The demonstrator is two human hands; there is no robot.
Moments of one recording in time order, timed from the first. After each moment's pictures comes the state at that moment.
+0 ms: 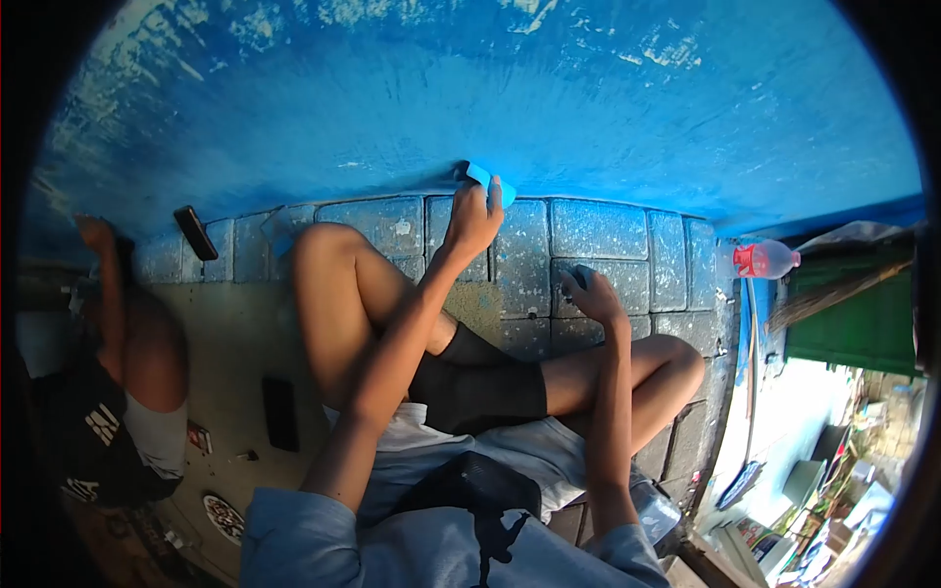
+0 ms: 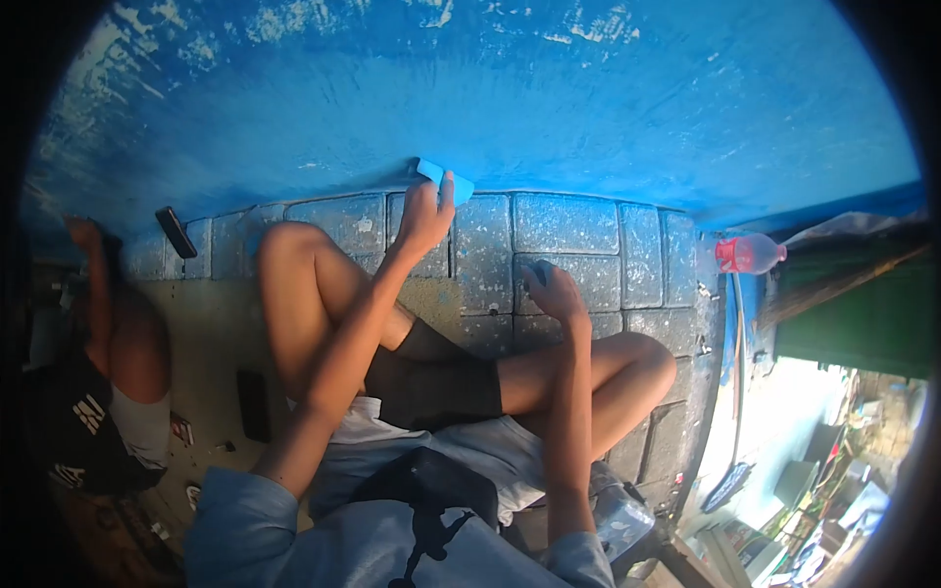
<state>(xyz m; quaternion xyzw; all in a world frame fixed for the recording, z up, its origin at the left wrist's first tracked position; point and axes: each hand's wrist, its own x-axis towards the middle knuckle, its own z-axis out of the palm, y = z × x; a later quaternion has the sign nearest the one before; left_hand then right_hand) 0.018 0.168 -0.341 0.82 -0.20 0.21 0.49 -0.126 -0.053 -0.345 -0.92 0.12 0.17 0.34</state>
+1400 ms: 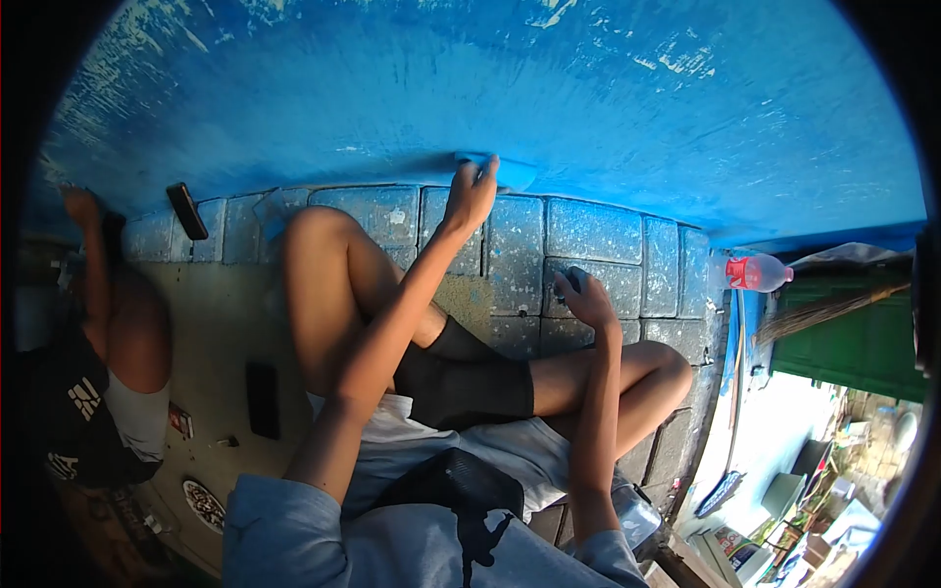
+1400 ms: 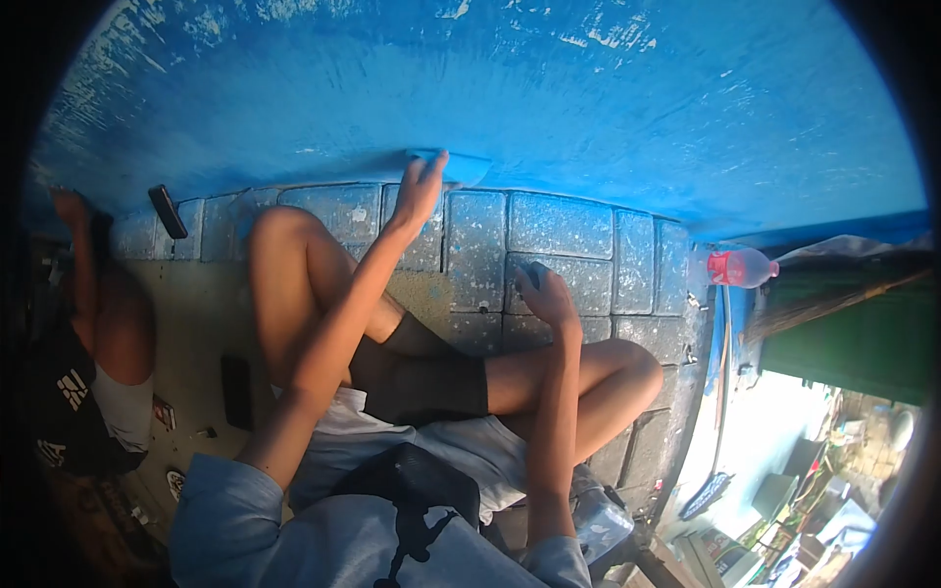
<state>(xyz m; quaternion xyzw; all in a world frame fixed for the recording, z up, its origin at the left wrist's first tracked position) 0.035 0.157 -0.354 0.68 -0.02 0.00 0.73 -0.127 -0.049 -0.334 -0.92 0.11 0.16 0.34</state>
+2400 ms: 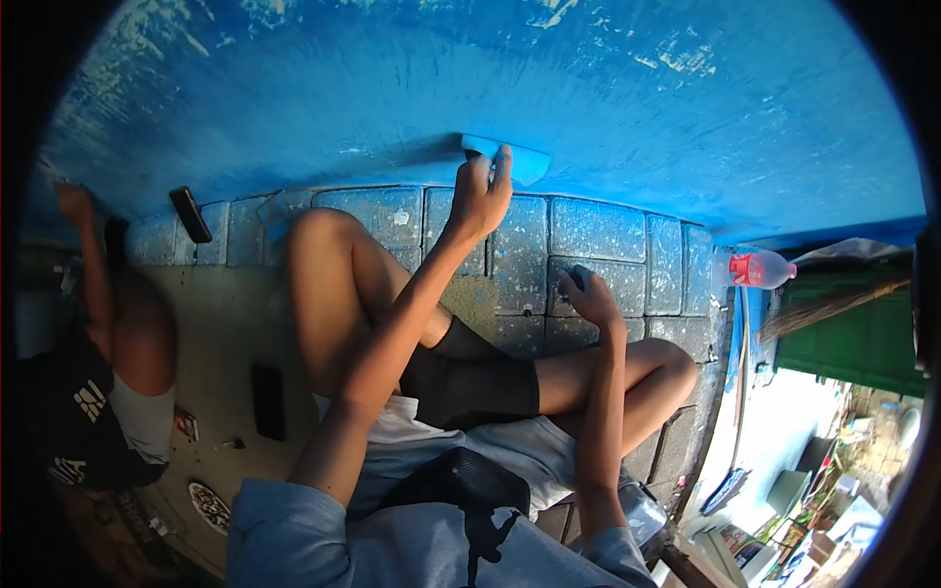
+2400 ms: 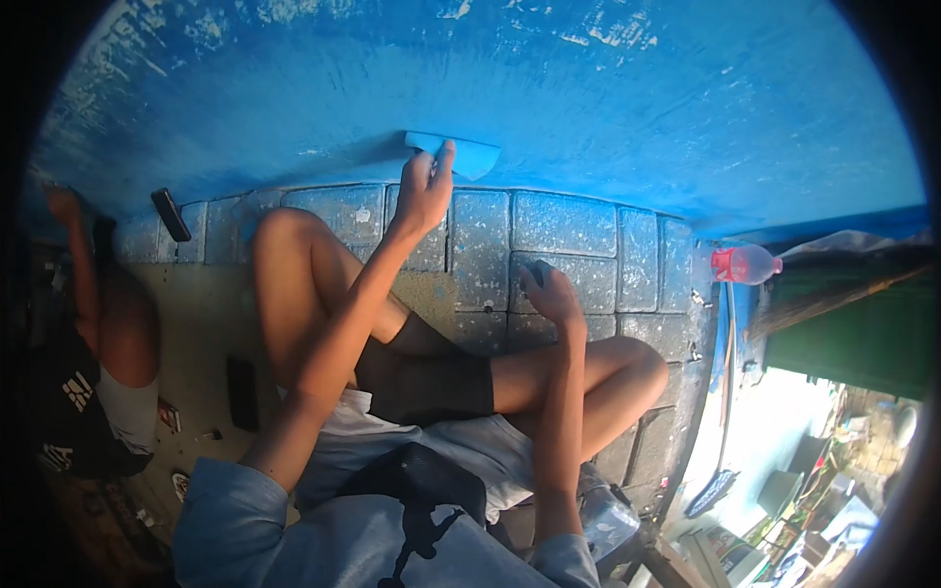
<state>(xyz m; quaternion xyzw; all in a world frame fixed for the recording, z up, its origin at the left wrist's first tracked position) 0.014 0.166 -0.290 0.77 -0.12 0.08 0.63 -0.128 -0.050 -0.339 -0.92 0.12 0.16 0.35</state>
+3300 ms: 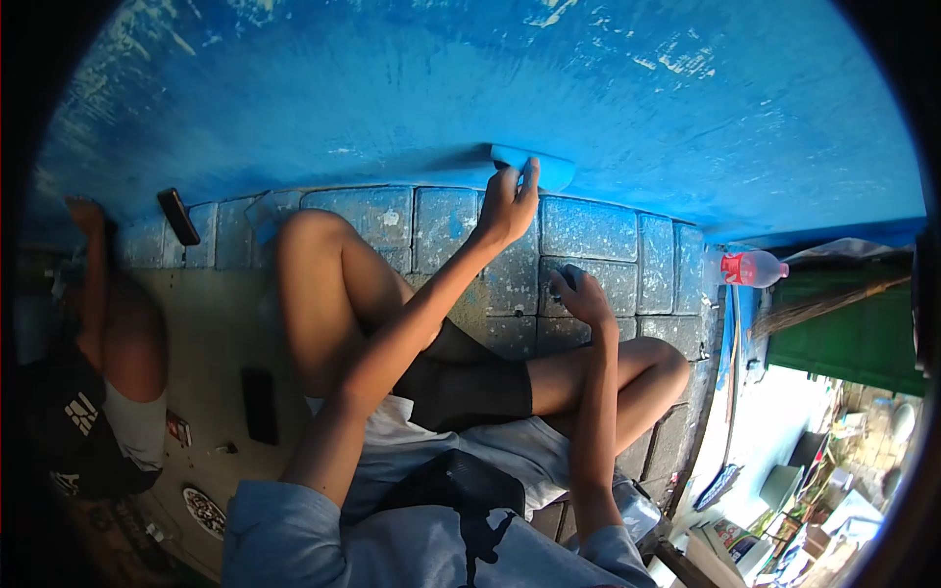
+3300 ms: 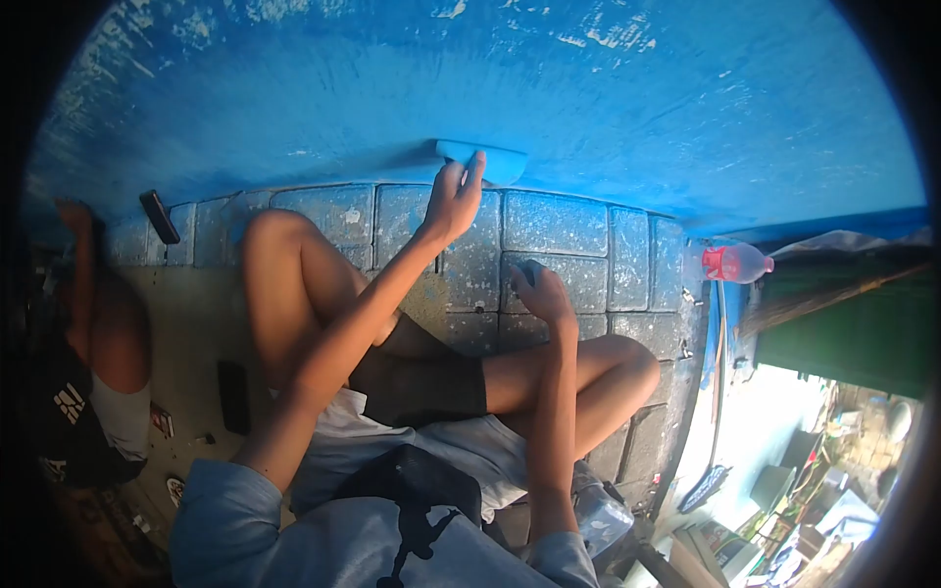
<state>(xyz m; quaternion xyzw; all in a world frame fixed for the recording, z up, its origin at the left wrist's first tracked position) 0.007 0.122 -0.302 0.75 -0.11 0.04 0.65 -0.127 -0.049 -0.338 -0.92 0.12 0.14 0.35</state>
